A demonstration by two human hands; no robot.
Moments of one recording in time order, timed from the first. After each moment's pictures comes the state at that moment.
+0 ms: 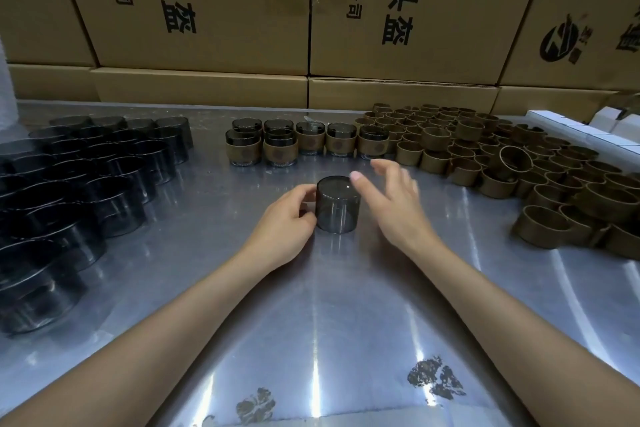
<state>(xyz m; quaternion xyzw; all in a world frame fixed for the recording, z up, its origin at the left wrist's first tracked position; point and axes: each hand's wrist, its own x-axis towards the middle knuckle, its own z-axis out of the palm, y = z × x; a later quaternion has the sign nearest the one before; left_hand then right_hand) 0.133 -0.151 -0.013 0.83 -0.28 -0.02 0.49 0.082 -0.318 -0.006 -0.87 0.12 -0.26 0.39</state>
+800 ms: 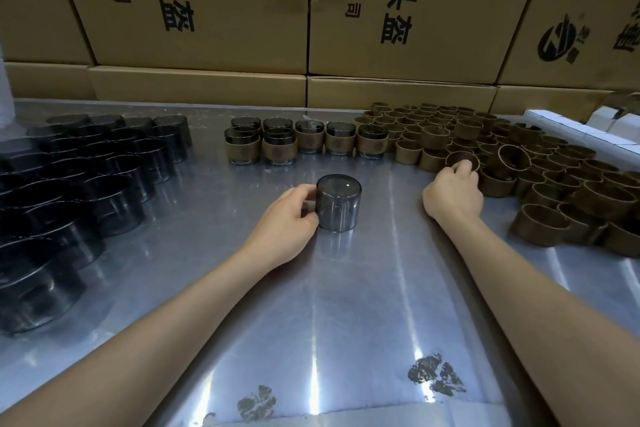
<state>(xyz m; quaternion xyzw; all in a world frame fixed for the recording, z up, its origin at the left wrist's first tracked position) 0.134 -0.153 -0.012 0.84 -0.28 -0.02 0.46 0.102 -0.405 -0.007 -0.90 0.38 -0.20 0.08</state>
